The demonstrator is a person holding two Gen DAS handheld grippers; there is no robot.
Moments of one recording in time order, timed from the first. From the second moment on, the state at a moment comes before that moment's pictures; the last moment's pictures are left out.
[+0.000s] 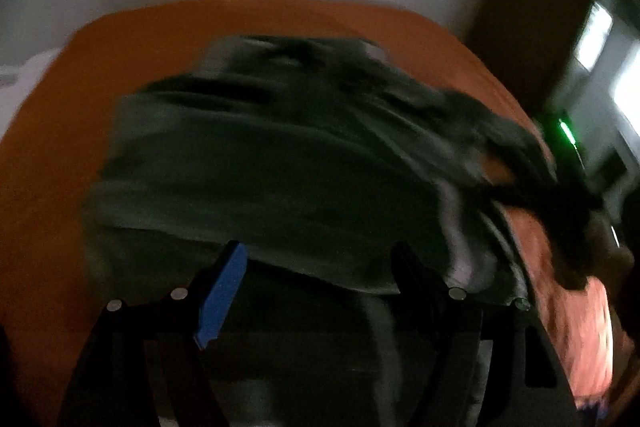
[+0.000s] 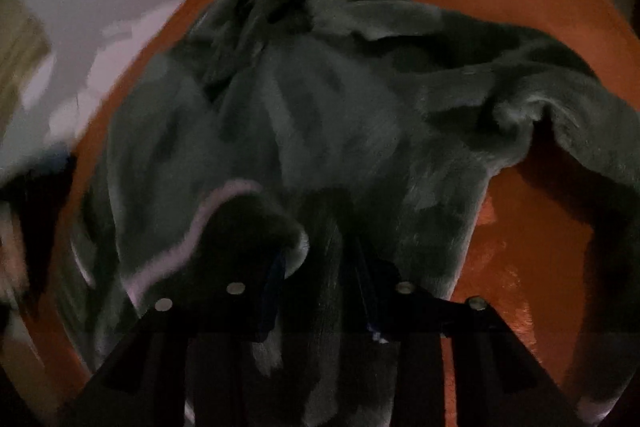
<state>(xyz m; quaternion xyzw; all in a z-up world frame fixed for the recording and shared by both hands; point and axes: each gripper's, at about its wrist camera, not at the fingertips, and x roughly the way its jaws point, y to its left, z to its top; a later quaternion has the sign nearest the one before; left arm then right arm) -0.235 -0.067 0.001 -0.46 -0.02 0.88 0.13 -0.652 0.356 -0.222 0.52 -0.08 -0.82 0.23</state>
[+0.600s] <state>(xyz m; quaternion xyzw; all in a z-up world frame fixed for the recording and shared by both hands) -0.241 -0.012 -0.054 -0.49 0.04 0.86 0.11 -0.661 0.321 -0.210 0.53 -0.12 -0.80 0.25</state>
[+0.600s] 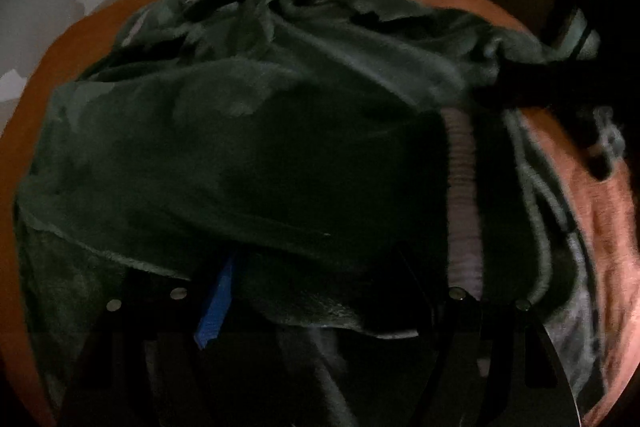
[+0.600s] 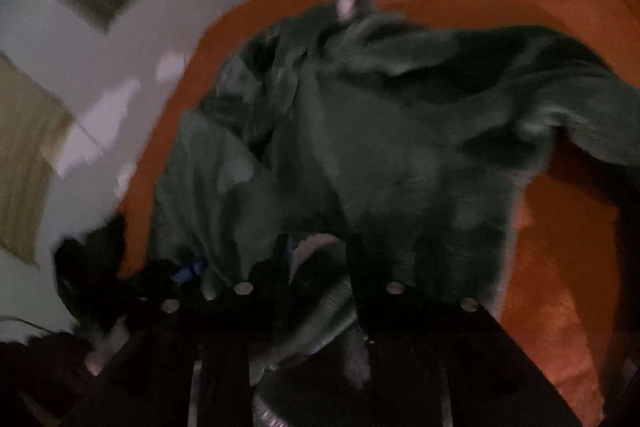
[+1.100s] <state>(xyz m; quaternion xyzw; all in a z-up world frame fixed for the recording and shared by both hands) -0.234 -0.117 -0.015 -0.46 -0.04 0.89 0.08 -0.622 0.332 -0.201 0.54 -0.15 -0.80 0.20</state>
